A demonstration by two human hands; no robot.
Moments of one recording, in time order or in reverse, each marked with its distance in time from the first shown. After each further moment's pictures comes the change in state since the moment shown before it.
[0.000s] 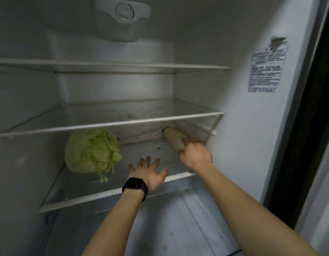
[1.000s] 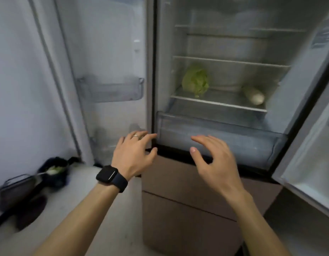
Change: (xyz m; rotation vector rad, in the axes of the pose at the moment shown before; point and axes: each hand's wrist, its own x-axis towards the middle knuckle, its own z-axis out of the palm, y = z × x) left_hand -0.571 0.013 0.040 -0.022 0.489 -0.438; right_hand -0.493 0.008 -0.077 0.750 0.074 -0.725
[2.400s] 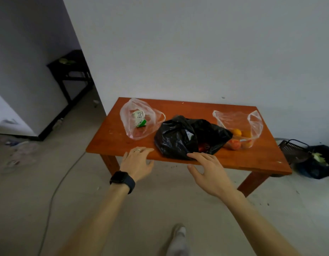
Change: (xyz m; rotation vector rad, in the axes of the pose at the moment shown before) left_hand -0.970 -0.506 -0.351 0.217 0.046 -1.491; right_hand -0.520 -0.837 0.397 0.450 -1.206 -0.879
